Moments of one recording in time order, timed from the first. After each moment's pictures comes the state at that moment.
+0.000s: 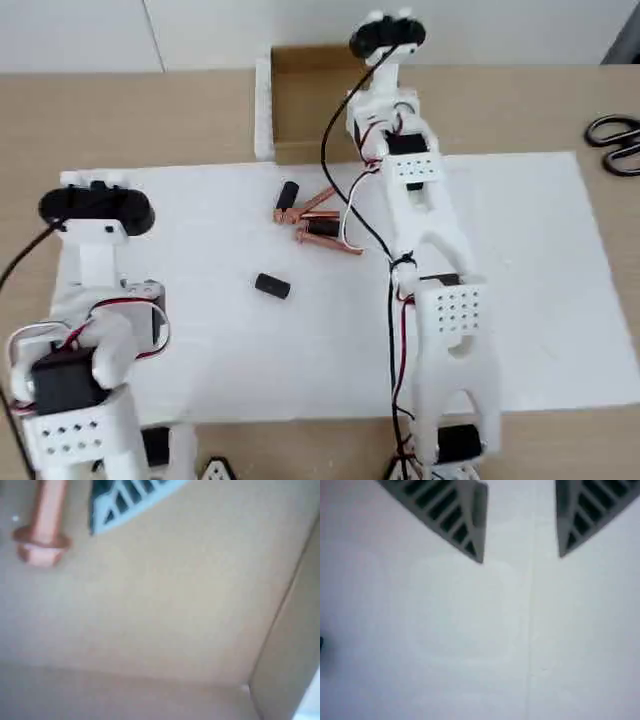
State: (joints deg) left arm -14.6 -61.1 40.1 88.0 -4.7; right arm -11.2 51.3 -41.8 26.7 -3.6
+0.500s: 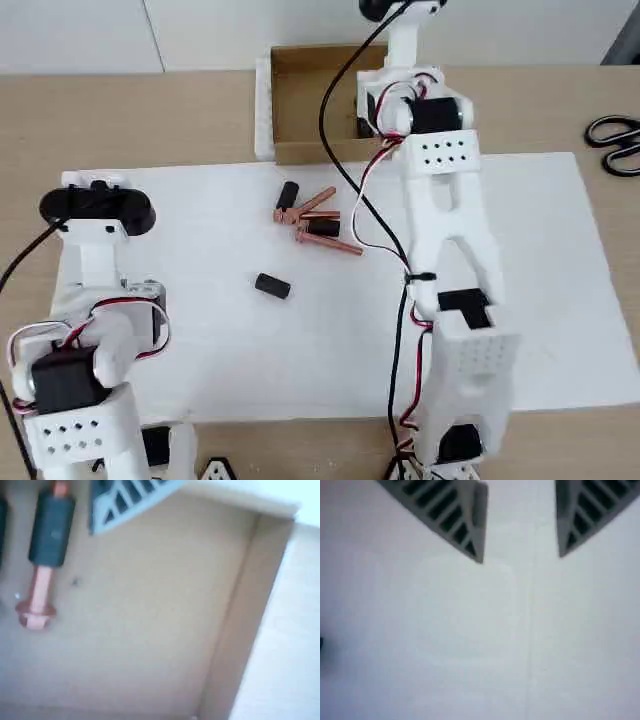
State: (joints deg) left arm -14.6 -61.1 40.2 88.0 -4.7; right arm -11.2 27.3 -41.8 59.3 -3.6
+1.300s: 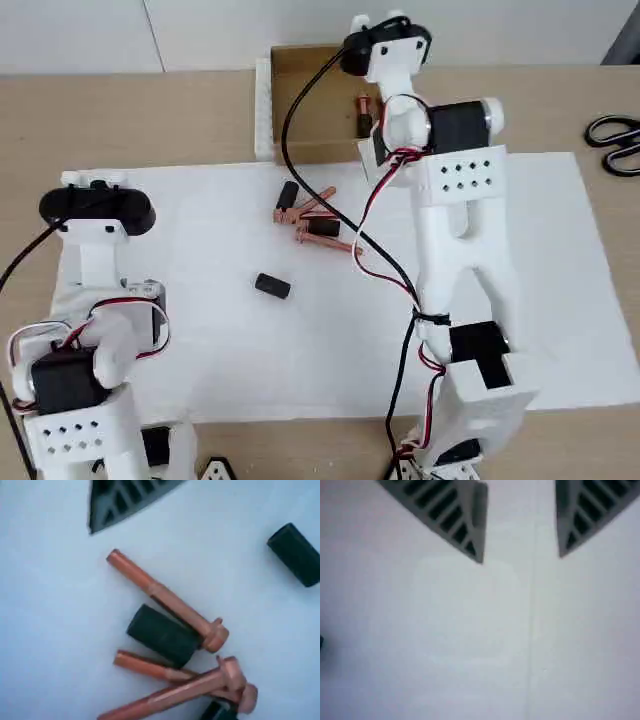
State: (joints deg) left arm -14.6 -61.1 40.2 87.8 -4.7; right arm -13.6 12.8 -38.0 98.1 5.3
